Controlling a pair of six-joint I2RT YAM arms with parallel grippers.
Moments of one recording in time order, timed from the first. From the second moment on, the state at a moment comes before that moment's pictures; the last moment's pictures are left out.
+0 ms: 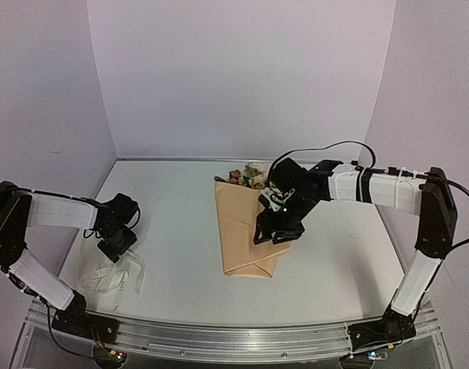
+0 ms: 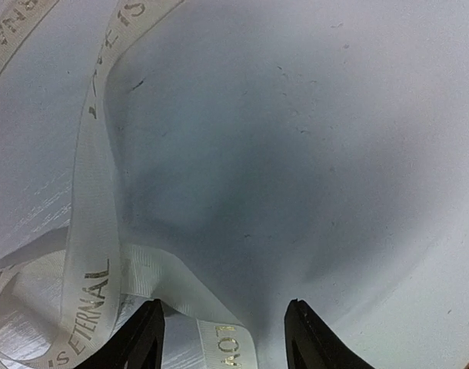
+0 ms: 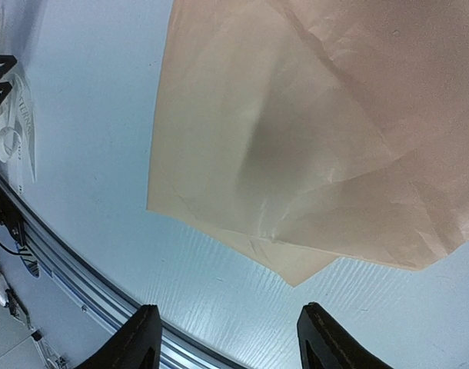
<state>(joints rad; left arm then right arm) -0.43 1.47 0.68 -0.53 -0.30 -1.37 0.80 1.79 1.40 -0.83 -0.29 0.52</state>
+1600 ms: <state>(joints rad) -0.69 1.66 1.09 0.06 0.46 -1.21 0.90 1.74 1.24 -0.16 -0.15 0.37</state>
